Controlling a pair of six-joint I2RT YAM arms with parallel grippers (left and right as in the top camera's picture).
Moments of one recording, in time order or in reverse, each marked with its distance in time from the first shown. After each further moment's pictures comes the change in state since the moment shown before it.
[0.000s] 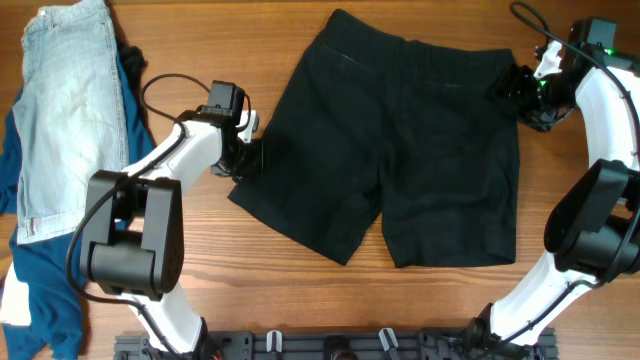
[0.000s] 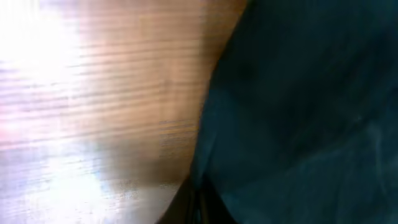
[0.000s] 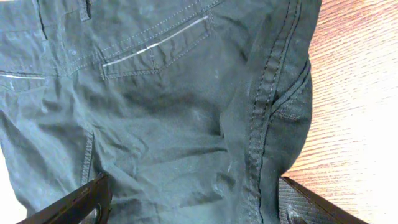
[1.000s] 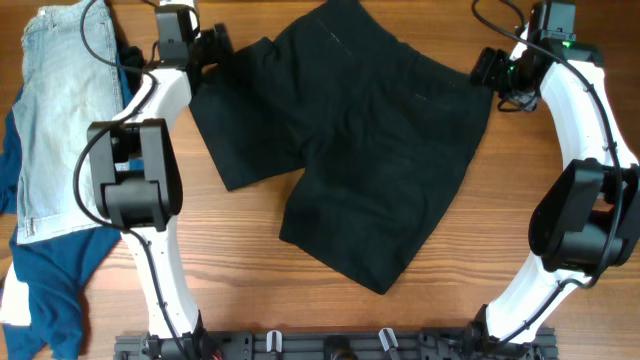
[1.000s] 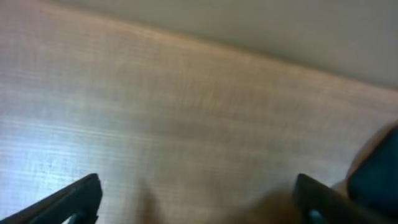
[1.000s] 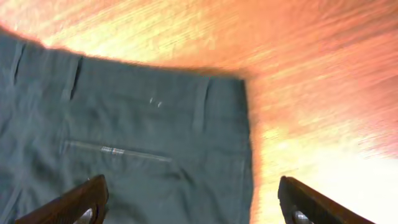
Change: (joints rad) left arm 0.198 0.412 0.560 0.502 -0.126 -0.068; right arm 0.145 -0.002 0.000 0.185 0.264 0.080
